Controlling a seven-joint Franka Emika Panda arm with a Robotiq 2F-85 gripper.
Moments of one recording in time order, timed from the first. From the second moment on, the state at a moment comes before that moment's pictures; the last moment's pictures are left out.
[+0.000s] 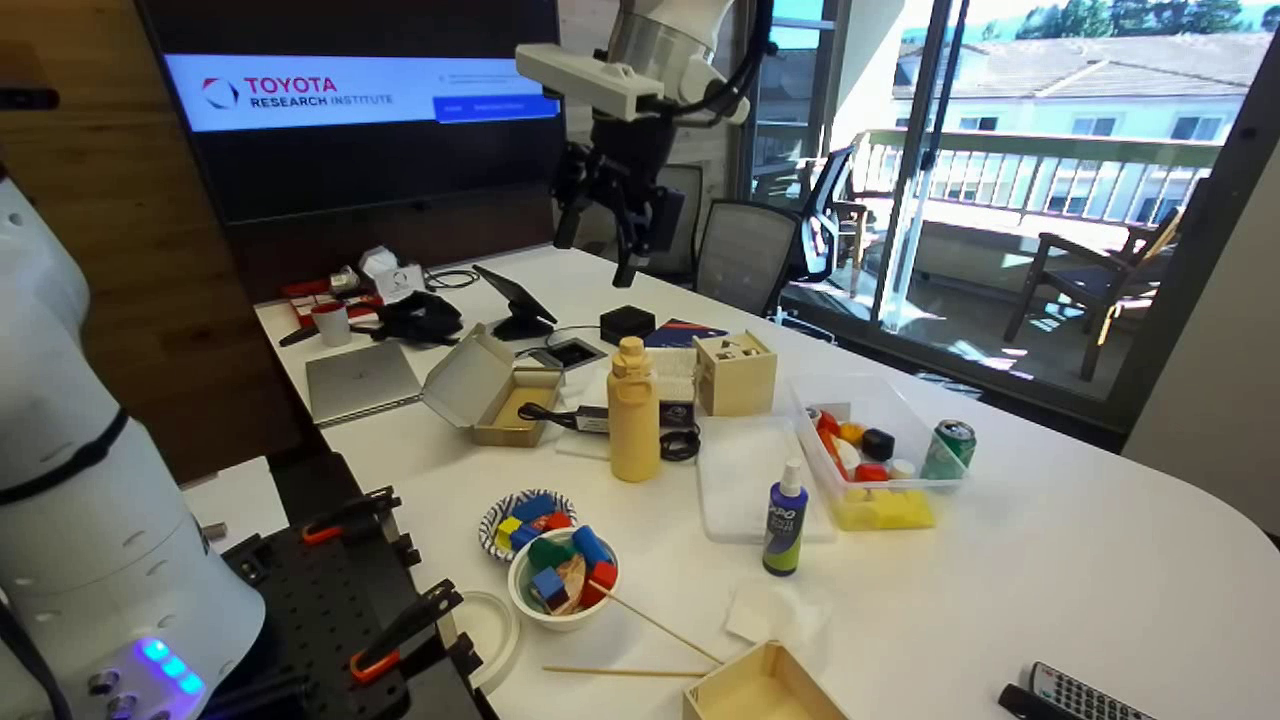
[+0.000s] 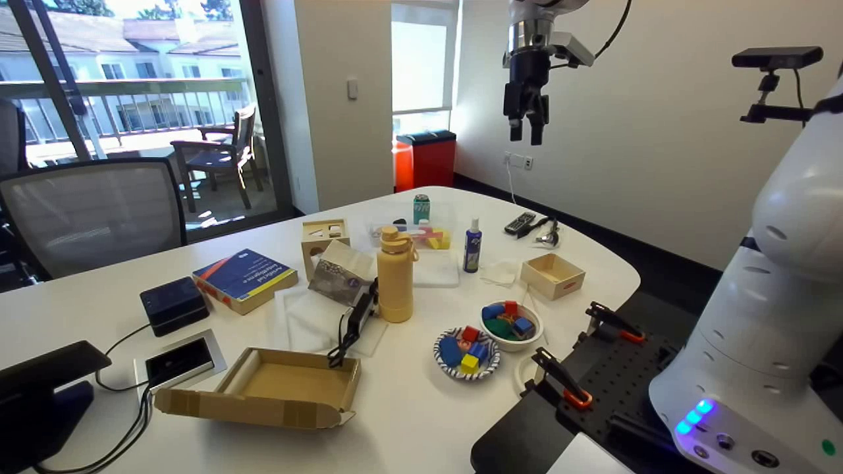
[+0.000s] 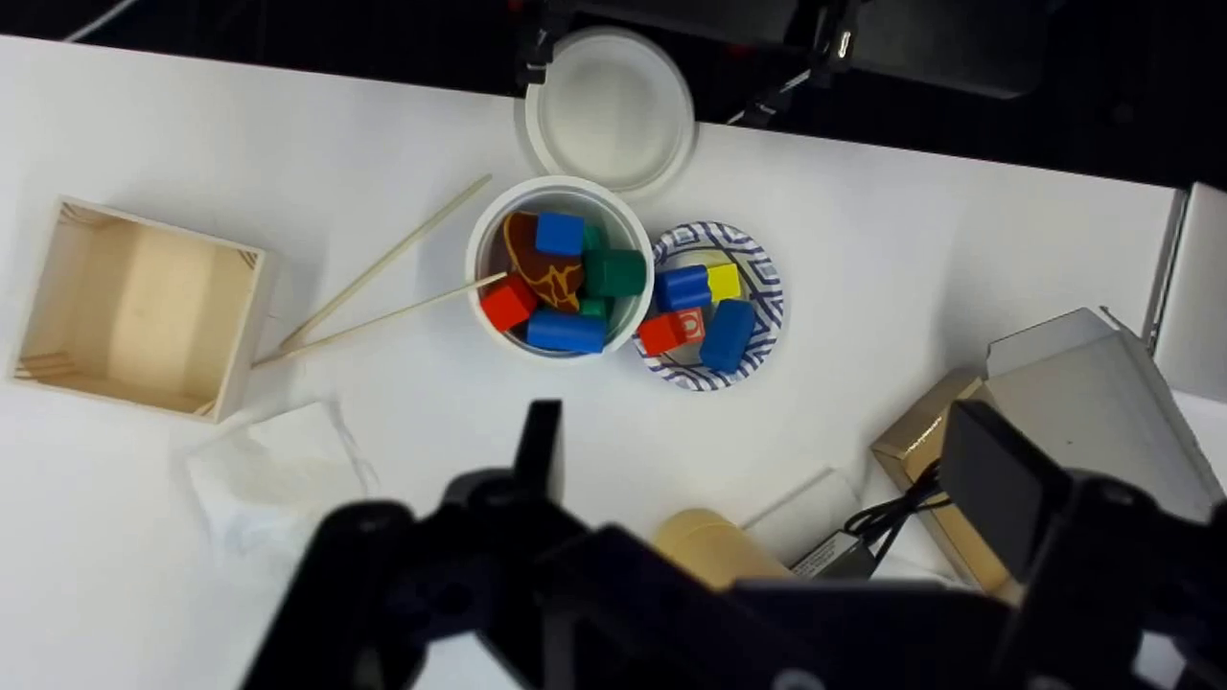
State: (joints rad) arm -0.04 -0.08 -0.25 -2.07 0.10 1.66 -0.44
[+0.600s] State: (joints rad) arm 0.00 0.17 -0.03 -1.94 0.09 1.95 -0.18
